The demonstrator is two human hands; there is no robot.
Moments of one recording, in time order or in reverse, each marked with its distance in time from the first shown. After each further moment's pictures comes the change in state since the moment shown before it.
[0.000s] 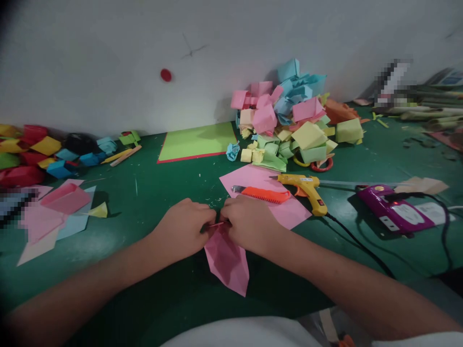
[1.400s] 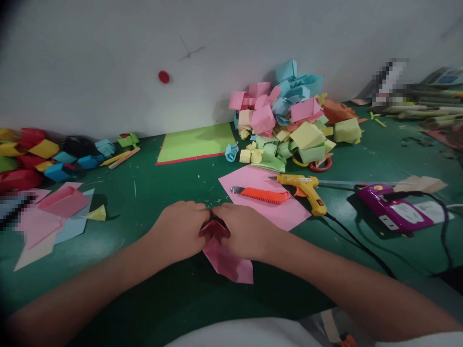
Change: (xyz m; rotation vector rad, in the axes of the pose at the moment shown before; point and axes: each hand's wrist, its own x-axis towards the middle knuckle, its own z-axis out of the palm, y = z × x) left_hand 0.001 0.003 -0.010 0.133 -0.091 -0.061; right_hand -0.003 -0.007 0.000 0.249 -0.049 -0.047
